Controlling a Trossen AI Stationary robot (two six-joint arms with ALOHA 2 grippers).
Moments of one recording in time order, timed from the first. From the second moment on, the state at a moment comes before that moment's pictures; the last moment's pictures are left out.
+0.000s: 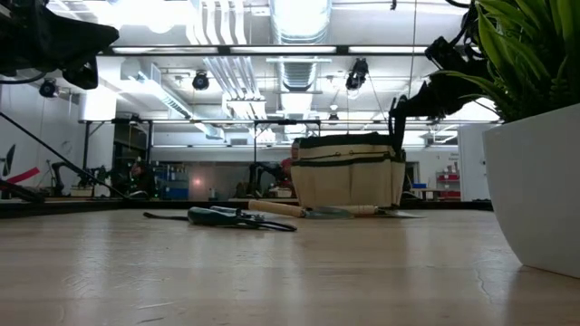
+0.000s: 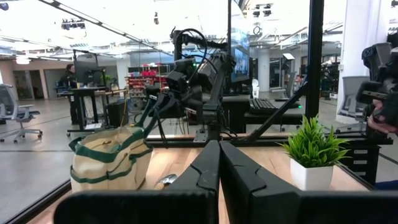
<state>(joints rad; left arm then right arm) -0.63 0.07 0.01 0.25 -0.70 0.18 -0.41 0.88 0.31 0.32 0.08 -0.22</state>
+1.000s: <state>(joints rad) -0.63 0.07 0.01 0.25 -0.70 0.18 -0.51 0.96 0.44 0.13 0.24 -0.01</state>
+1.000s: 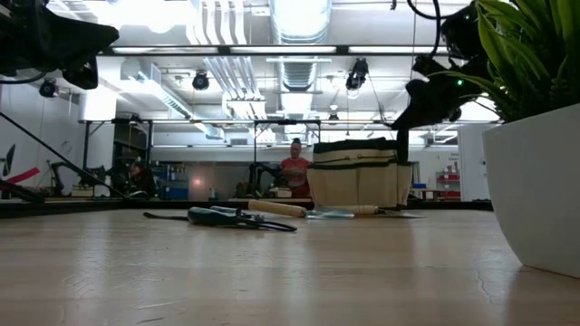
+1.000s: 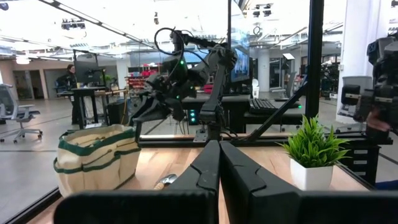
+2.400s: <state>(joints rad) -0.63 0.07 0.01 0.25 -0.70 0.18 -0.52 1.55 1.08 -0.36 0.13 -0.18</state>
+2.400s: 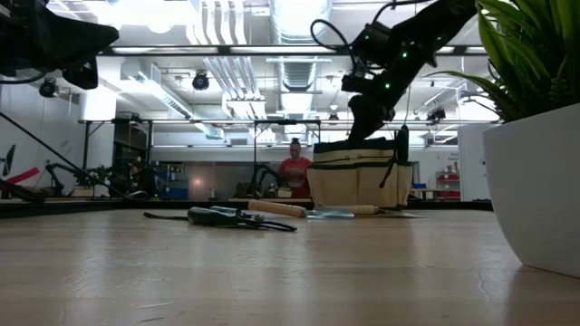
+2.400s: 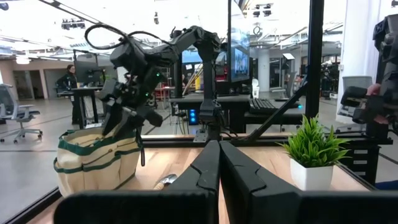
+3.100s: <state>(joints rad) -0.63 0.07 0.01 0.25 -0.70 0.18 -0.48 1.55 1.13 -0.49 0.07 -0.35</state>
